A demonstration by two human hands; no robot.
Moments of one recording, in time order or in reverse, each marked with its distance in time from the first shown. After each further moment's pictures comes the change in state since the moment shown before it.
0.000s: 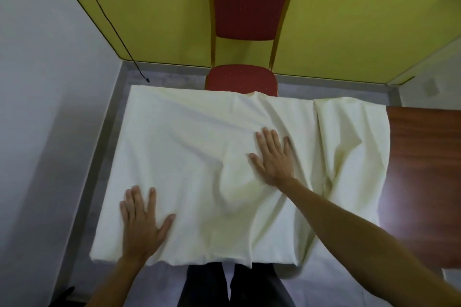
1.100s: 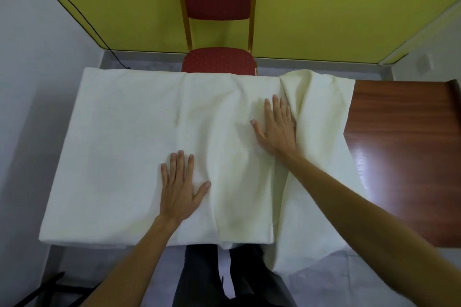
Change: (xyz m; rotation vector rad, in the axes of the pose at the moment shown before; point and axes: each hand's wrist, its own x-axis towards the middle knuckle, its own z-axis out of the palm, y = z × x) left_hand 0.027 0.208 0.034 -0.016 0.025 0.194; right_hand -0.017 0.121 -0.030 0.204 0.197 0.118
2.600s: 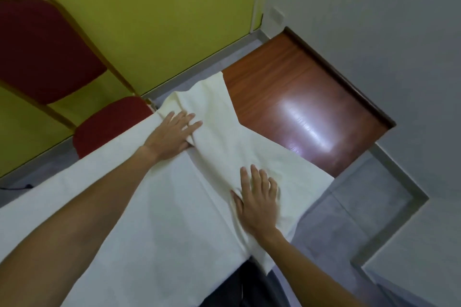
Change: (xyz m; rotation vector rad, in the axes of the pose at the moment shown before) left_hand 0.294 0.238 -0.045 0.553 -0.103 1.147; right_hand -0.199 0.065 0.022 -0.171 0.363 0.568
